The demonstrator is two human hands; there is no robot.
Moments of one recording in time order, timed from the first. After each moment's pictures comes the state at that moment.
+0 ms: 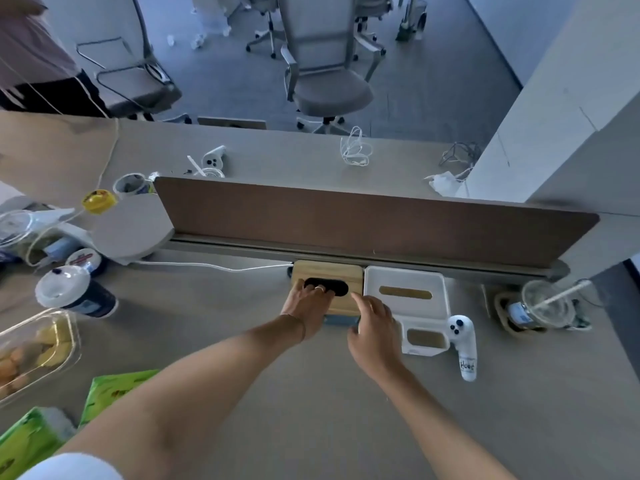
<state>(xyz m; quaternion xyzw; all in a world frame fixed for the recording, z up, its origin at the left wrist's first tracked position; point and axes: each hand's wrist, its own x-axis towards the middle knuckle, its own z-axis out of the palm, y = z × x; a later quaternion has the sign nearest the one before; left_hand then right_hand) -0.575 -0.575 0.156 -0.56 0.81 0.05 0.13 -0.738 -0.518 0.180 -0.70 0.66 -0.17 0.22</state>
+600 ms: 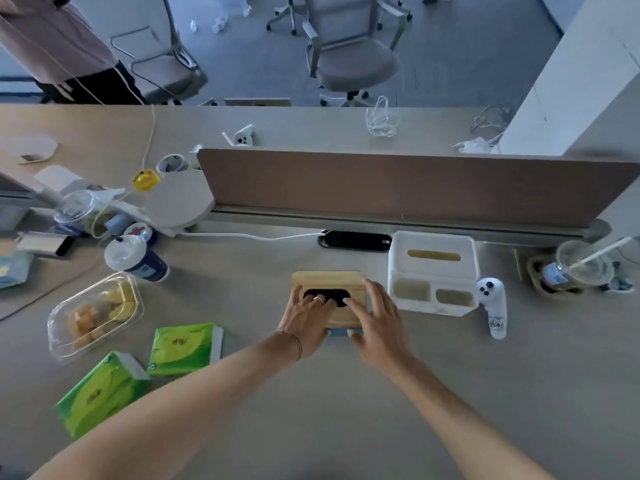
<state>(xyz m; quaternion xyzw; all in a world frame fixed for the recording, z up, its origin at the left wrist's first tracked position) -0.527 -0.453 0.170 -0.58 0.80 0.06 0.13 -0.714 -0.448 0.152 -0.81 0.54 -0.12 0.18</state>
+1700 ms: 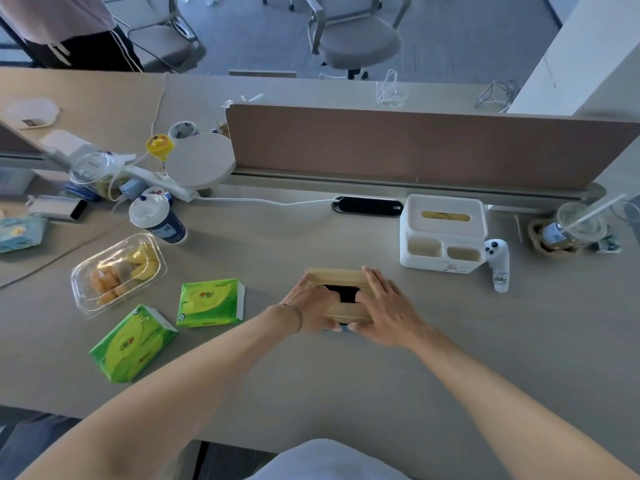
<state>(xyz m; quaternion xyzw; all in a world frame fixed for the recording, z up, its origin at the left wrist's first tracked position) -0.491 -0.391 0.195 -0.53 0.81 0.23 0.11 -0.699 -0.396 0.162 -0.86 0.47 0.06 0.18</state>
